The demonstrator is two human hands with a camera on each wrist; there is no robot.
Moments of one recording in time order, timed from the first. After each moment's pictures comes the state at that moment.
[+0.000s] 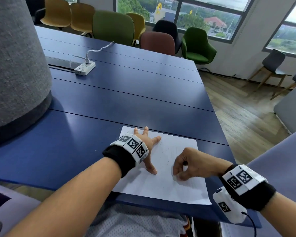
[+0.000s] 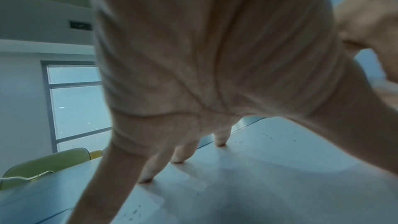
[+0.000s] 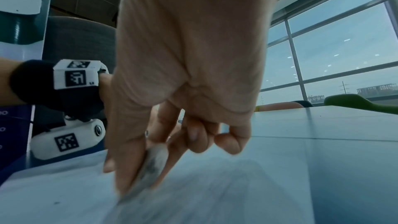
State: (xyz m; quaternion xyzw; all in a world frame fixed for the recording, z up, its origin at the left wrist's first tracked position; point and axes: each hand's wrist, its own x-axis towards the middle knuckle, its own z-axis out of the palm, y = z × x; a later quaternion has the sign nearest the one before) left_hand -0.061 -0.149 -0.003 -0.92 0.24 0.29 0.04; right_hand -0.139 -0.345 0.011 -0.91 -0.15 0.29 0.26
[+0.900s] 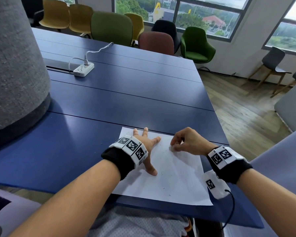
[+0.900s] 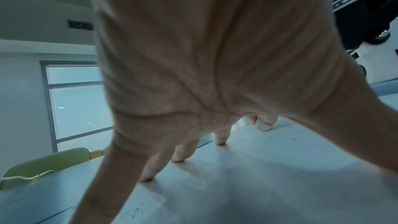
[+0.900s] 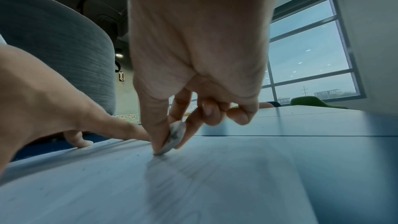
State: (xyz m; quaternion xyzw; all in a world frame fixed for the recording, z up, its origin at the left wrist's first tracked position) left_hand -0.063 -0.149 -0.005 -0.93 0.24 0.29 0.04; right_hand -0.085 -0.354 -0.001 -0.94 -0.06 0.11 0.30
